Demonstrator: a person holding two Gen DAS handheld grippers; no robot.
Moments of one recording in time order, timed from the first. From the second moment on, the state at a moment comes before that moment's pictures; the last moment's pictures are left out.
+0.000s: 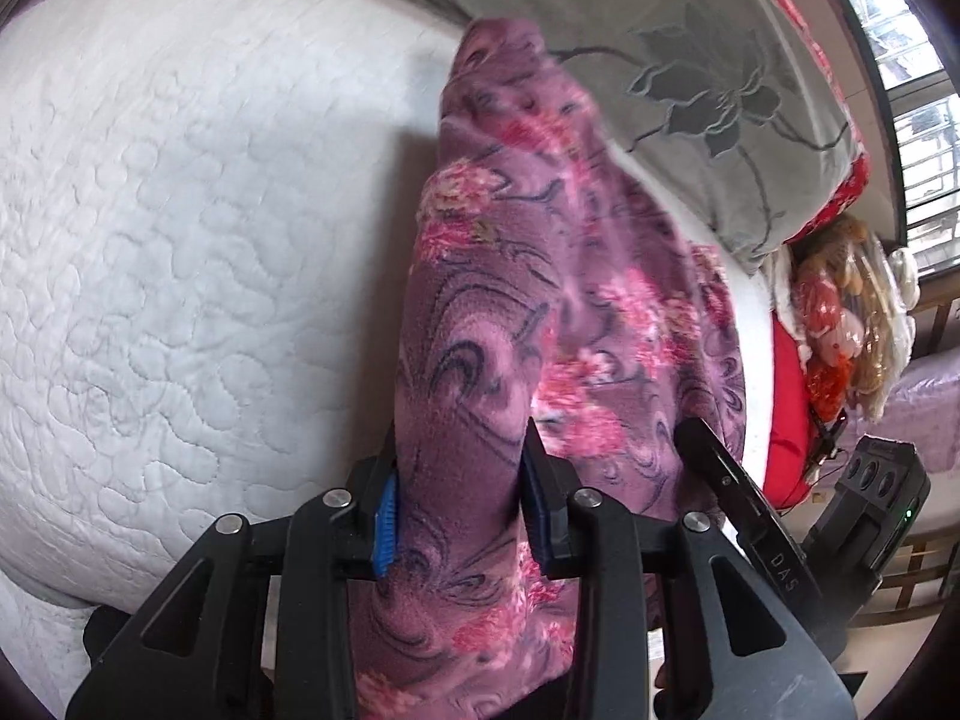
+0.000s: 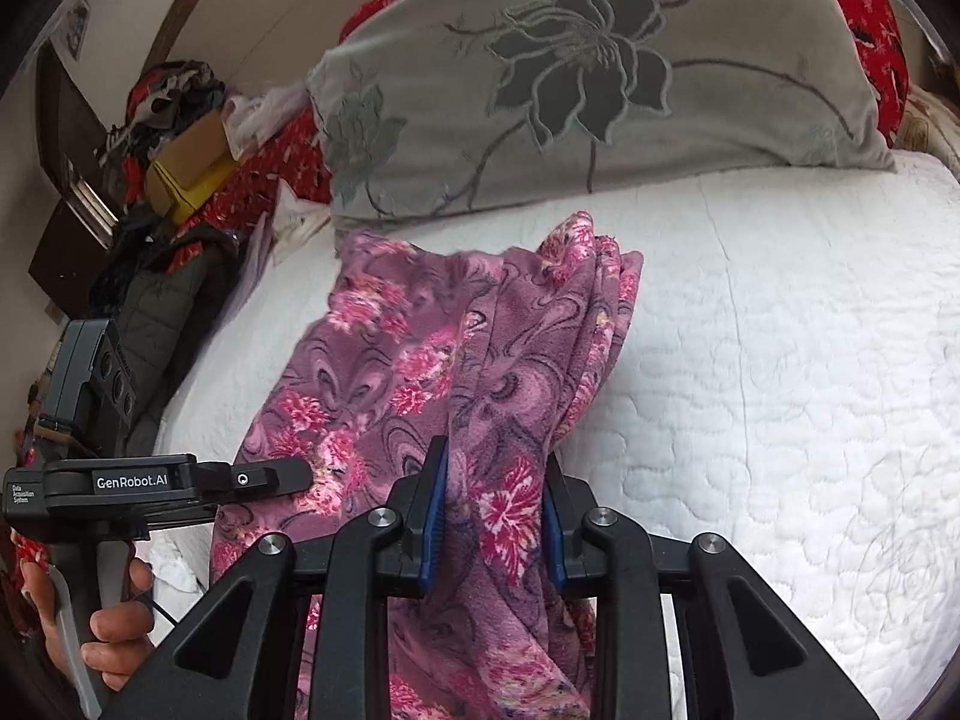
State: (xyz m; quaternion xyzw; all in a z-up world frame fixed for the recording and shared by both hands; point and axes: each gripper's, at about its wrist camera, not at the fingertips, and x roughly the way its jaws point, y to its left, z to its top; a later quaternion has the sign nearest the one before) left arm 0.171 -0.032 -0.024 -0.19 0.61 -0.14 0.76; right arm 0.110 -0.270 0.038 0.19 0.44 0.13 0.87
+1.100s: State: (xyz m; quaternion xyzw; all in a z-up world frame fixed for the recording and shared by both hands) left arm 0.292 -0.061 -0.016 -0.09 0.57 -0.10 0.81; right arm 0.200 -0.290 0.020 0.13 0.46 0.11 0.87
